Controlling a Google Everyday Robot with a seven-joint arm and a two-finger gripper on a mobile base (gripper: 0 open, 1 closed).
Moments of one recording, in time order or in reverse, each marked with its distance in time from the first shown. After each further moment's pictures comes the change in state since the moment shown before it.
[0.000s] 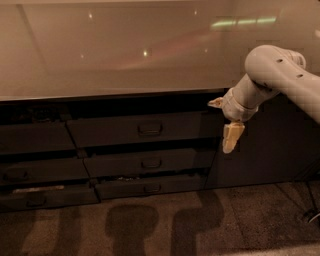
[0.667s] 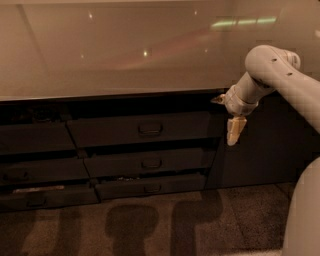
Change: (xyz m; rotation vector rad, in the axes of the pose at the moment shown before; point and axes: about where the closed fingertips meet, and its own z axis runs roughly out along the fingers) arm 0.045 -0.037 0.024 -0.004 0.019 -0.046
